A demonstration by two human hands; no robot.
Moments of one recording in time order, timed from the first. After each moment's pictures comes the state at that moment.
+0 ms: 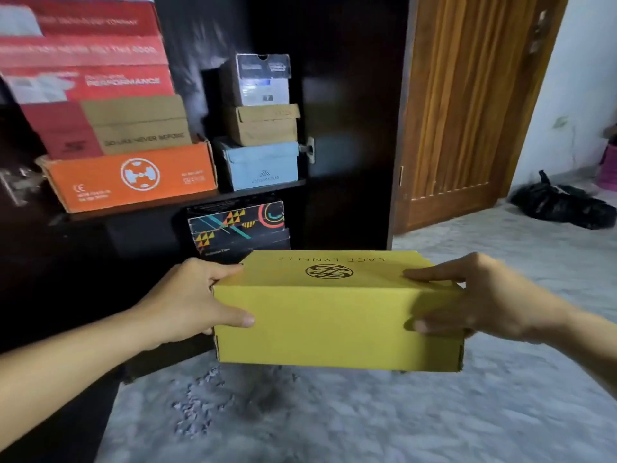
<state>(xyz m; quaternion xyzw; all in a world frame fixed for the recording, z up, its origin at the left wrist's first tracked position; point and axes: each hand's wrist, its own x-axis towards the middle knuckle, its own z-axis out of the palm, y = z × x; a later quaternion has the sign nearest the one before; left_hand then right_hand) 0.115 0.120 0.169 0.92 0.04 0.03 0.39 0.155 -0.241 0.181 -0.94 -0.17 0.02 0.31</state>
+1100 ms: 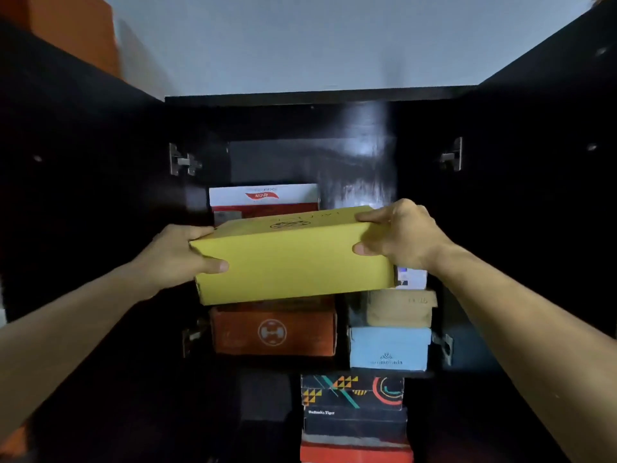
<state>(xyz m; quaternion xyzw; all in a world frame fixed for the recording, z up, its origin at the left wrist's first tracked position) 0.159 0.271 0.481 0.85 0.24 0.34 0.33 0.360 0.005 0.507 -0.81 -0.42 -0.15 0.38</state>
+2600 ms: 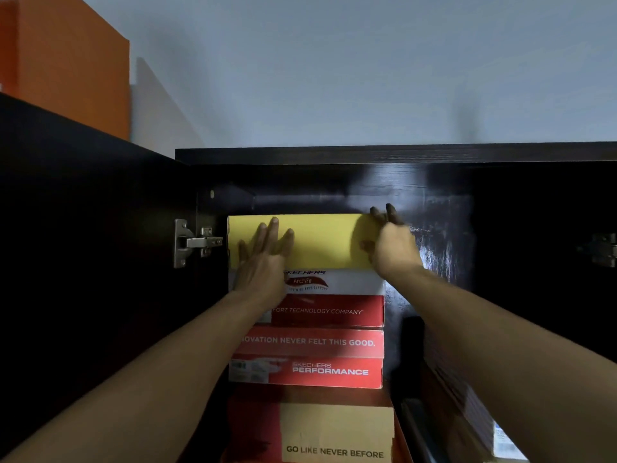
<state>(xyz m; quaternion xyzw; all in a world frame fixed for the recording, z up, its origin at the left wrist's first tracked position) 0.391 0.466 0.575 0.89 0.23 0.38 -0.11 0.515 0.282 0.623 -0.81 -0.36 -0.30 0.34</state>
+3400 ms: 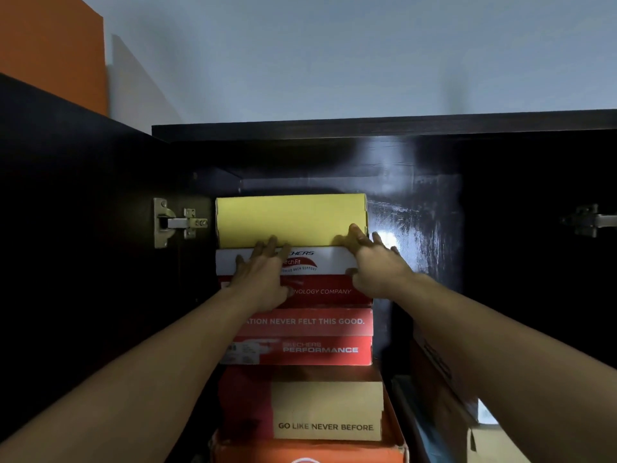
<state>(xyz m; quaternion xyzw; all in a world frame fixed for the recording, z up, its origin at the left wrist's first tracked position) 0.394 0.451 0.549 0.94 0.21 0.27 -0.03 0.525 0.275 0.570 -0.85 -0.45 -0.23 0.15</state>
